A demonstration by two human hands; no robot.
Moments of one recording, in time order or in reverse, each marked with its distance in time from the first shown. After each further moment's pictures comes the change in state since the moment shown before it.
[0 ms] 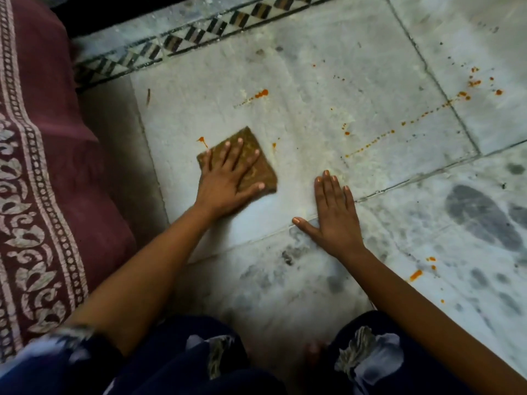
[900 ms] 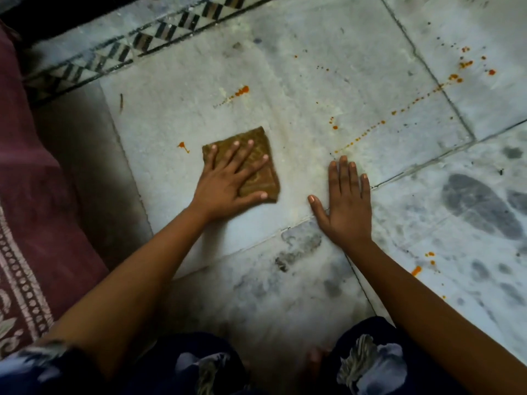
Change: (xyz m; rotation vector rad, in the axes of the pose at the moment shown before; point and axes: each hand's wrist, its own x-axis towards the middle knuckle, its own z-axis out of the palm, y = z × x) left_hand 0.022 0.012 0.004 0.081 0.037 0.256; right_hand 0.011 0.027 0.001 -0.035 0.195 0.160
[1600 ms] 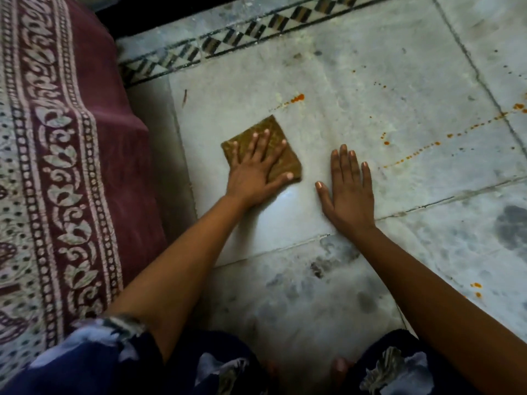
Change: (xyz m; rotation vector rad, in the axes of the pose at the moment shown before) left_hand -0.006 -0.024 -0.011 -0.093 -0.058 -0.326; right_hand 0.047 -0.067 -0.001 0.073 -0.041 -0.156
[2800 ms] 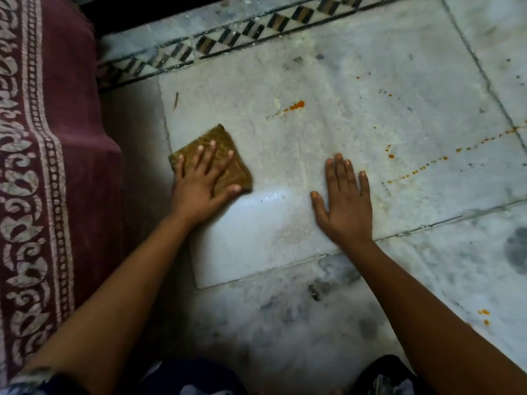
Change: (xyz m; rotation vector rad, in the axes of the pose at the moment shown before) left_hand -0.024 -0.079 0.000 0.004 0.072 -0.100; right_hand 0.012 0.003 0.014 -0.024 0.020 0.000
